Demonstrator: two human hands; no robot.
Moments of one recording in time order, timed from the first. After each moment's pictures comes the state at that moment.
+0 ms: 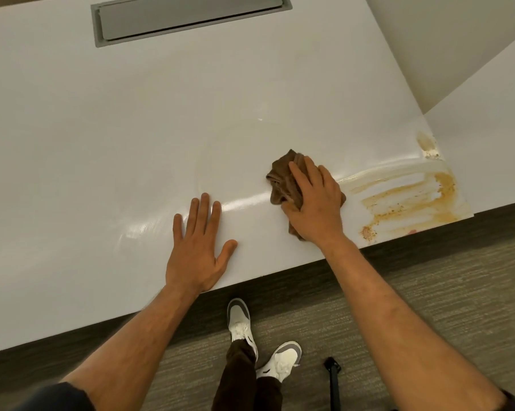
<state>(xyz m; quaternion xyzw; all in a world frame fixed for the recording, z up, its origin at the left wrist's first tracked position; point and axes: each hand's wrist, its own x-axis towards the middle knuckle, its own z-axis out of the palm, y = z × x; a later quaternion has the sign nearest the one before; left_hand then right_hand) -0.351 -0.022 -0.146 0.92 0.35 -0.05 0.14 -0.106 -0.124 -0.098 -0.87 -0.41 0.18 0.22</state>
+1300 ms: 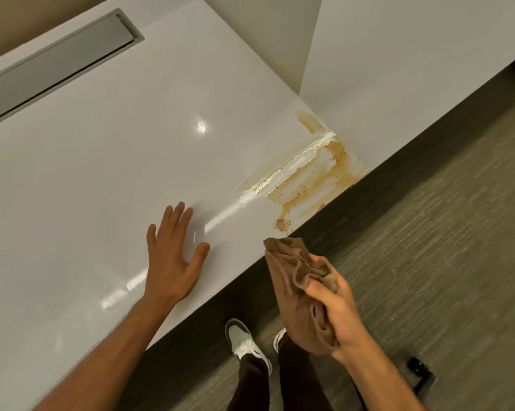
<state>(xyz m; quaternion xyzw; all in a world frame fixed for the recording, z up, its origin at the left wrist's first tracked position) -0.232 -0.052 -0.109 0.92 0.26 0.04 0.29 -0.146 -0.333 -0.076 -0.53 0.09 0.41 0.73</state>
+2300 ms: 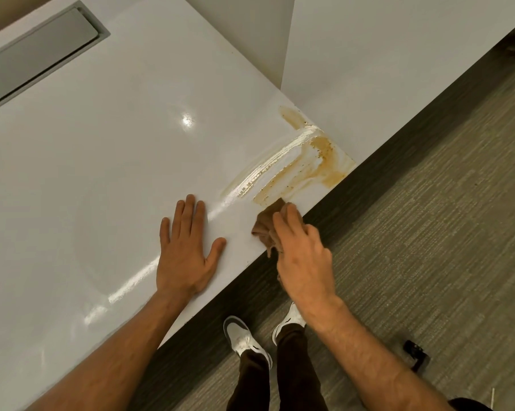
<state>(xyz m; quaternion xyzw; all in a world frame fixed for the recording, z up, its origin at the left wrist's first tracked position) -0.186 -0.066 -0.144 0.97 0.20 -0.03 0.15 -0.095 -0.273 -0.085 -0.96 -0.22 0.14 0.13</state>
